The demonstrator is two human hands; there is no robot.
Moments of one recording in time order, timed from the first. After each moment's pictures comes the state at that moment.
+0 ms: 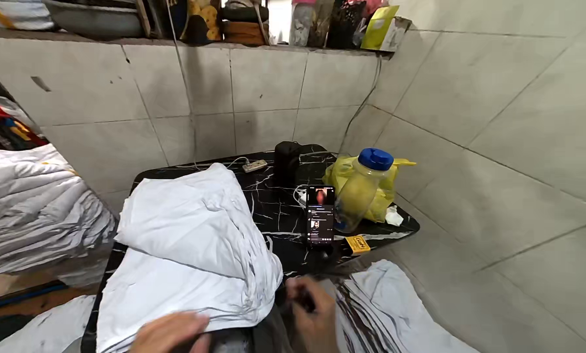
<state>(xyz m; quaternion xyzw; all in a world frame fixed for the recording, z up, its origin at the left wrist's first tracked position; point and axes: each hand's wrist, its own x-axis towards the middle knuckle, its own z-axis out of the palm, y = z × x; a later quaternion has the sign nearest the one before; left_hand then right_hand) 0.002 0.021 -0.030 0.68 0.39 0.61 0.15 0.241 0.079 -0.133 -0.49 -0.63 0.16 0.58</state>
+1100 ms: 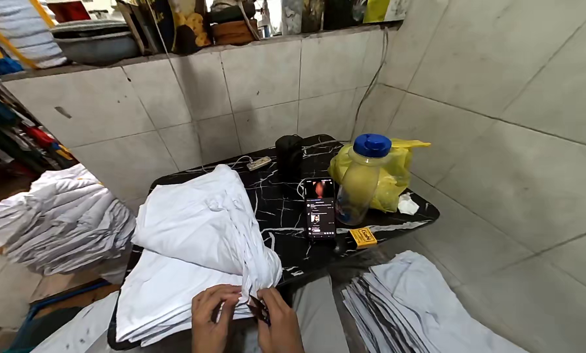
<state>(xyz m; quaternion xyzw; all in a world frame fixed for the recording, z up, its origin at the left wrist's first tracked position) 0.024 0.081 -0.173 0.66 0.49 0.54 0.17 0.192 0.058 -0.152 -0.55 -0.67 0.26 0.43</state>
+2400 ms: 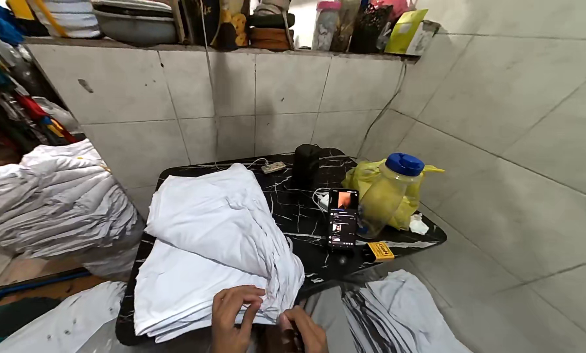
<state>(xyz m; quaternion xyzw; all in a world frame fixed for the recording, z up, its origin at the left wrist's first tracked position) 0.017 0.087 -0.190 0.69 0.43 0.56 0.15 0.194 0.044 -0.158 -0.48 -0.71 0.13 0.49</state>
